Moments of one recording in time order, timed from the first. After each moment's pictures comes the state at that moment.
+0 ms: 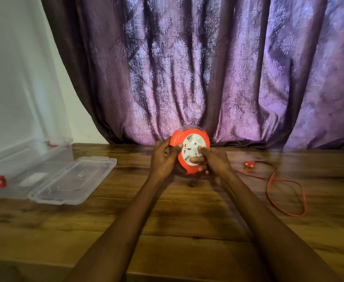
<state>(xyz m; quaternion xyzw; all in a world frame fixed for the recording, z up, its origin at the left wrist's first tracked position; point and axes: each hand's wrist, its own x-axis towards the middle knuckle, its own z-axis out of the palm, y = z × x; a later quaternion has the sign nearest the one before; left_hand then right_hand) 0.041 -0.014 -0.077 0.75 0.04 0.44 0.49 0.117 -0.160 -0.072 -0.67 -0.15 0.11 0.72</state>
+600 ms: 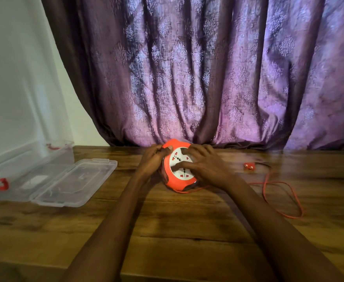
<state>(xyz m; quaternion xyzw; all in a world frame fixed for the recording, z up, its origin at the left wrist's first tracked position) 0.029 0.015 -0.075 0.66 0.06 0.27 0.70 0.118 -0.171 -0.072 -0.75 -0.57 -0.35 0.00</state>
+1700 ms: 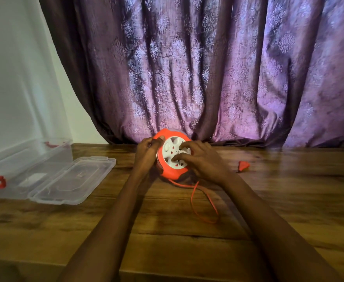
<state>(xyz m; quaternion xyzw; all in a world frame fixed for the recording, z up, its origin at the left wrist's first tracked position) 0.040 0.029 -0.076 0.63 0.10 0.38 0.67 0.114 -0.169 -0.066 -0.75 -0.57 -0.33 0.09</state>
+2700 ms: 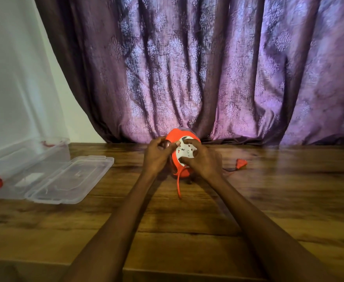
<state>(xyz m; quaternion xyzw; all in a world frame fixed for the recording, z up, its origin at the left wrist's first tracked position) 0.045 0.004 -0.074 0.73 0.07 0.39 0.55 0.109 -0.147 -0.082 -0.85 -0.28 -0.18 0.40</state>
